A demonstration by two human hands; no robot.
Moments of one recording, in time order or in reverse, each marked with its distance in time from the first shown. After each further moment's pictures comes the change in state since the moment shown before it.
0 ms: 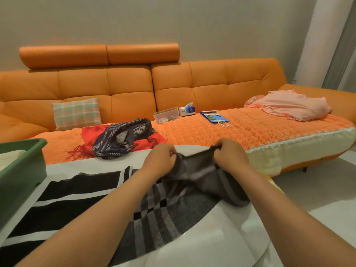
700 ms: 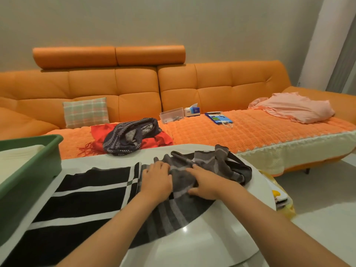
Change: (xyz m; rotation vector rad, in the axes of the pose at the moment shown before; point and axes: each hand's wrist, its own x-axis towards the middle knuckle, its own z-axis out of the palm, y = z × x) left_hand -0.075 -0.030 0.019 0.262 -0.027 -0.085; right_hand -0.061 -0.026 0.051 -0.260 -0.667 -0.311
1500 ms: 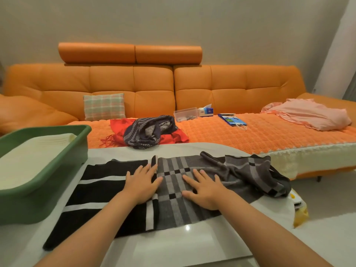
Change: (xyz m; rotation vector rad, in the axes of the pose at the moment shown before) left_hand -0.044 -0.111 -0.033 -0.034 -0.295 -0.138; right_hand 0.009 -0.051 0.051 -0.290 -0.058 0.002
